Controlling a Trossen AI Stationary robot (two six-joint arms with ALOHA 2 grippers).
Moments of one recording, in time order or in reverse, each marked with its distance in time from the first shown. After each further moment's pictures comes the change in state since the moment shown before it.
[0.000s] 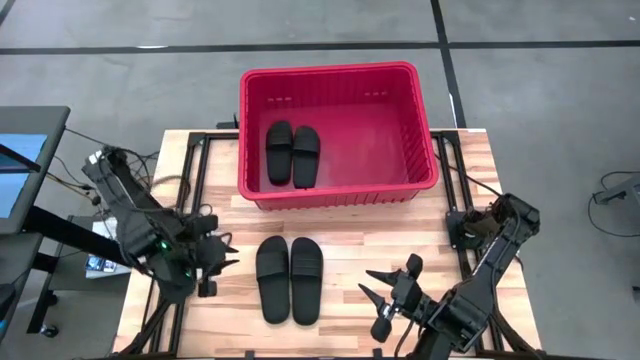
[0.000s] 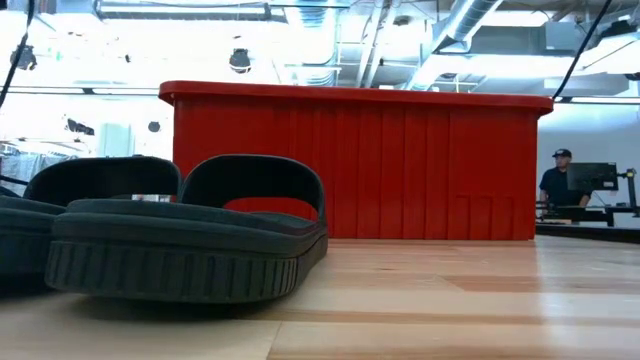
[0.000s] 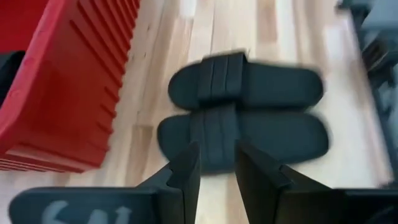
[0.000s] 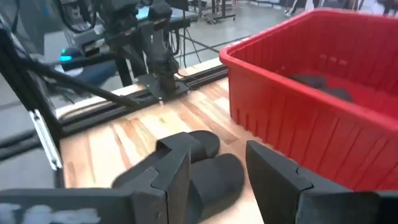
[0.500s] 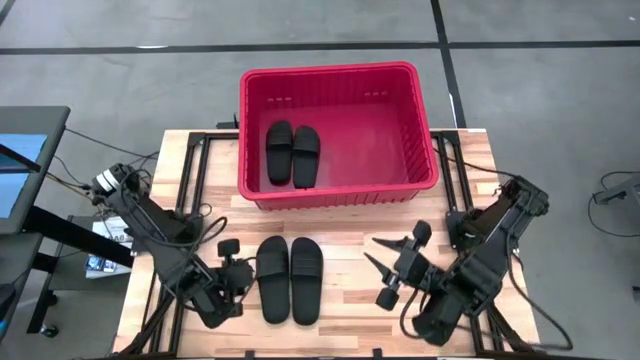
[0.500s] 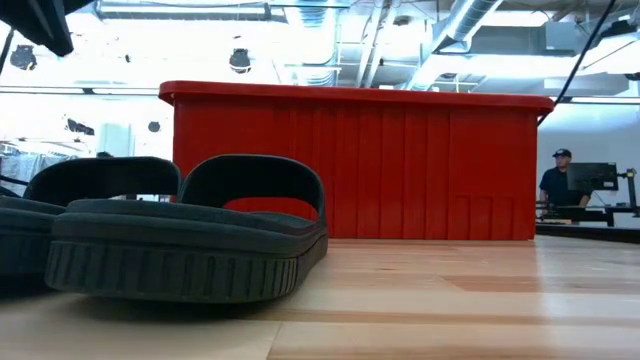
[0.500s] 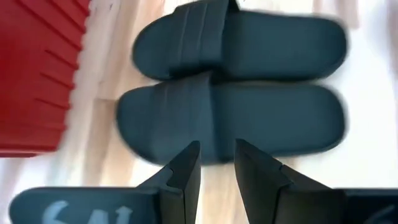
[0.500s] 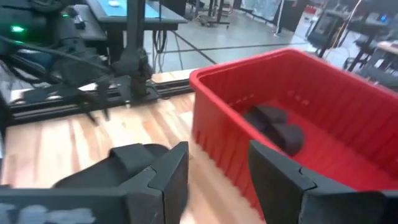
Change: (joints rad) left arm 0.061 0.302 0.000 0.140 0.110 -0.043; right arm -0.085 -0.158 0.000 -0.046 -0.022 -0.355
